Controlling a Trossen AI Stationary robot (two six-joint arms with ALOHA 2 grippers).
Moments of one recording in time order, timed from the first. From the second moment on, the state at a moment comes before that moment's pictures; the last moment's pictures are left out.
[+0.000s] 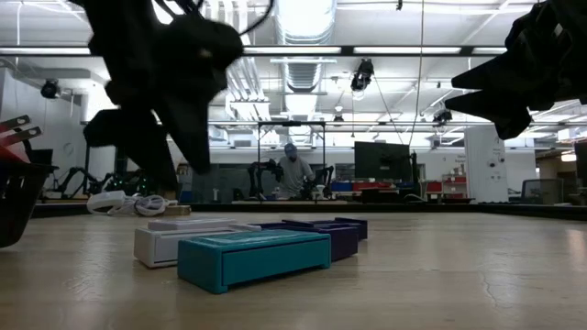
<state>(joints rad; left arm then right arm) -0.36 1.69 1.02 -0.53 -0.17 -1.25 0.52 0.87 0.04 0.71 0.76 0.39</state>
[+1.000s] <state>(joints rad) -0.35 1.87 1.13 -0.54 -0.18 -1.26 0.52 0.87 0.04 0.71 0.76 0.39</state>
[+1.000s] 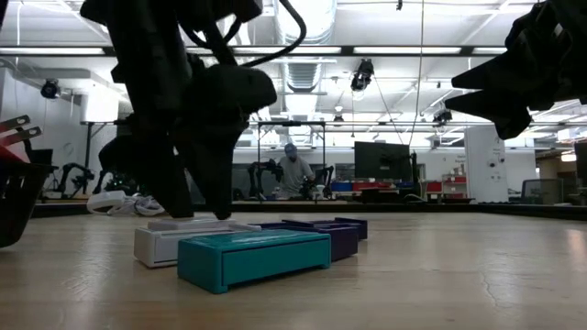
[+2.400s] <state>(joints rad) -0.35 1.90 1.13 -0.50 -0.15 -1.17 0.52 0.87 0.04 0.71 0.76 0.39</state>
